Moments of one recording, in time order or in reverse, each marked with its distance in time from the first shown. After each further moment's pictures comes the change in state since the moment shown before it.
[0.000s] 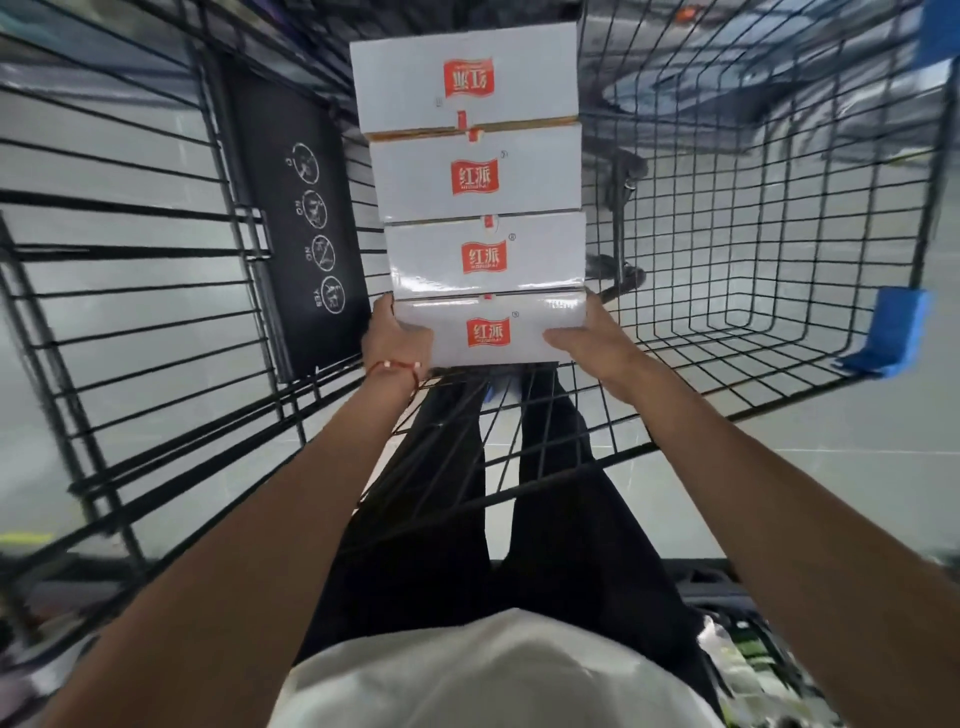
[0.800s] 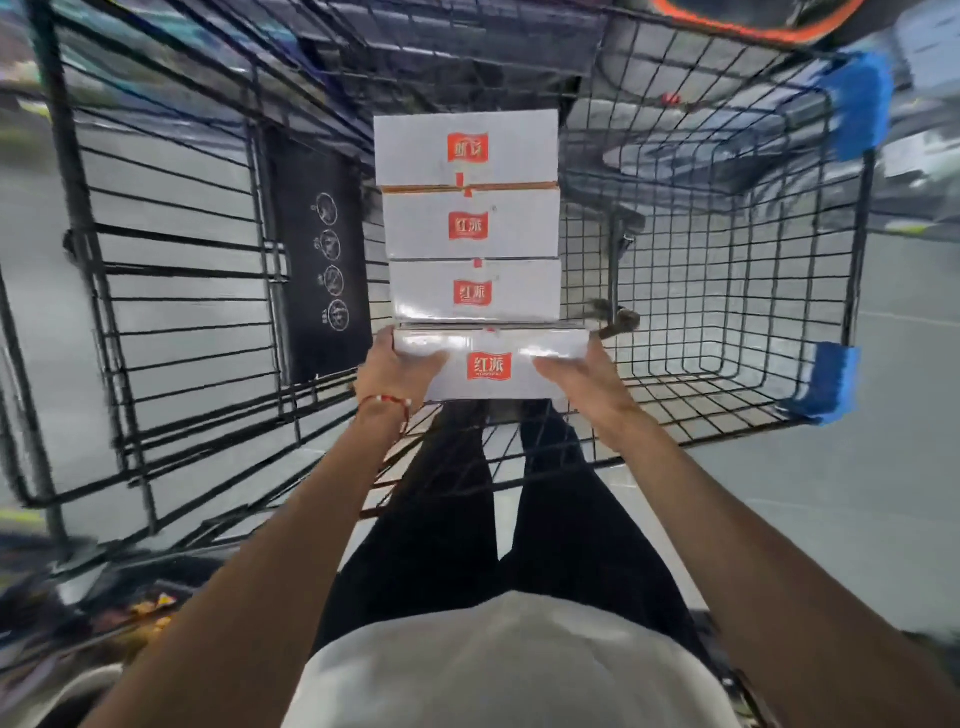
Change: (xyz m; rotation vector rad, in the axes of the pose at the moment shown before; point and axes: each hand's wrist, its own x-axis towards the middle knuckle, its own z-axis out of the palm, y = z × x) left_hand -0.053 0.017 -0.006 0.020 0.016 0.000; right_hand -0.066 -0.019 -0.029 0.051 -0.038 -0.068
